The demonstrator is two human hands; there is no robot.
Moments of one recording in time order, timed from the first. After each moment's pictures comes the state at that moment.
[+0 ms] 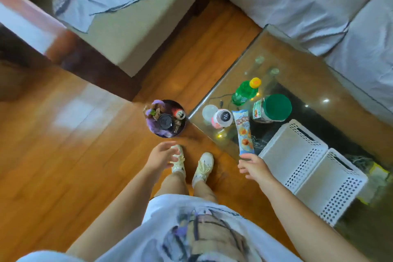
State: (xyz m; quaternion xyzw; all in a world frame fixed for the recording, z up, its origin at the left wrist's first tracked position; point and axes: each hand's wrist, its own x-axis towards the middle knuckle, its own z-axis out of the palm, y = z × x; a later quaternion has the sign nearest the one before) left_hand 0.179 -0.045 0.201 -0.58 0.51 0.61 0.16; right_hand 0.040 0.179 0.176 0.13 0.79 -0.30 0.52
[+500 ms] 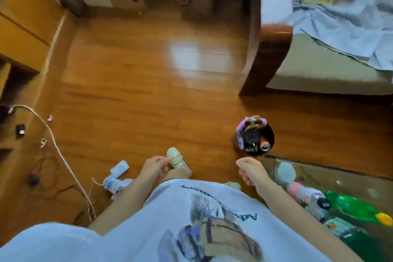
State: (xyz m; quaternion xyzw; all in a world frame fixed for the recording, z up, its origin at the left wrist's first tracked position) left_hand 0.454 0.002 0.247 -0.81 0.14 0.55 -0.15; right_hand 0.179 -0.028 0.226 -0.27 0.72 -0.06 0.63
